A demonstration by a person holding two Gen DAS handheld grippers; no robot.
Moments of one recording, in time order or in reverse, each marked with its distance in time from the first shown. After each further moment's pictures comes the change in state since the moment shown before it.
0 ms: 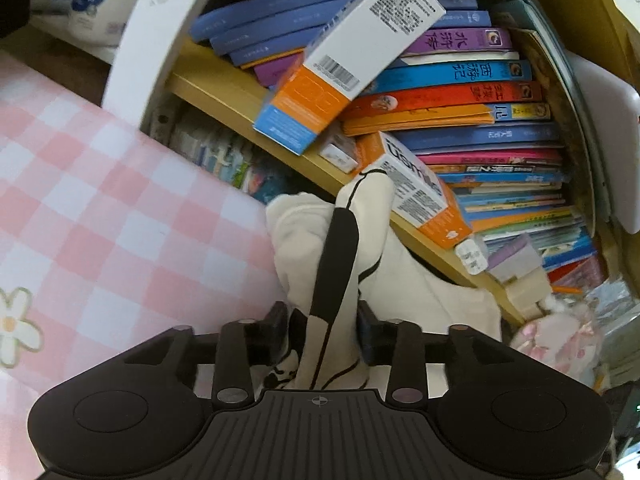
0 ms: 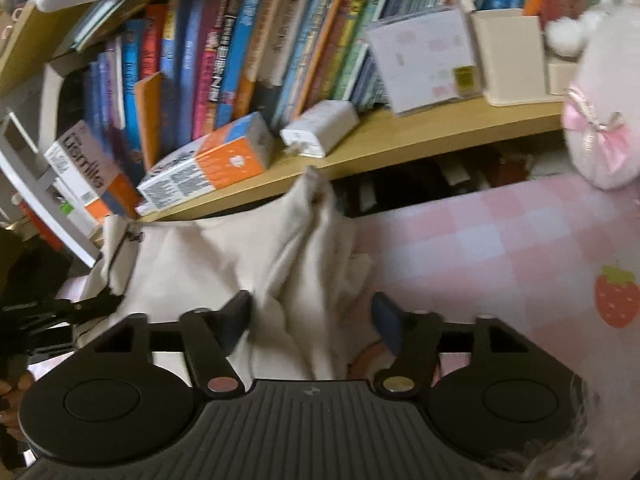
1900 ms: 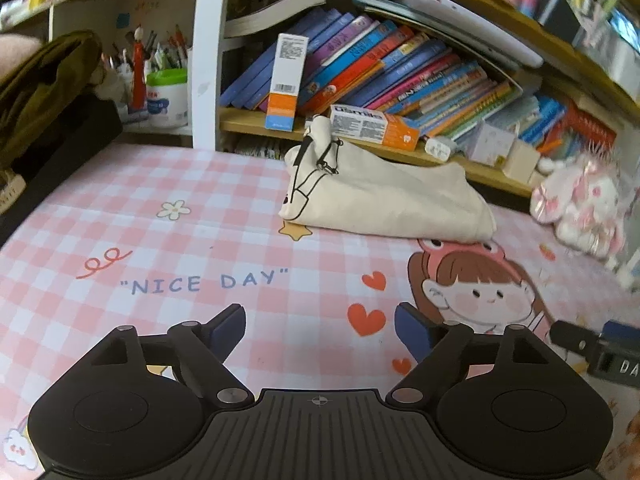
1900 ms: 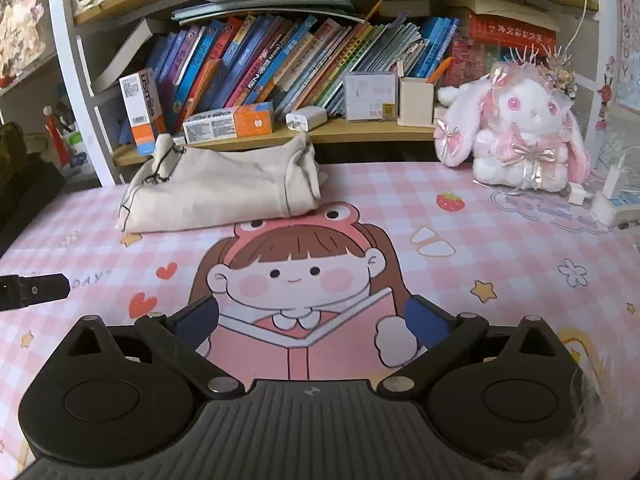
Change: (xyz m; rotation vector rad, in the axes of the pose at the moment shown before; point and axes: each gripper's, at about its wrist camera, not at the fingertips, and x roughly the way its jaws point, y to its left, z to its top) left arm -0.154 -0.081 -0.173 0.395 -0.131 0.325; right arm -0.180 0.070 -0.143 -0.194 -0.122 -0.268
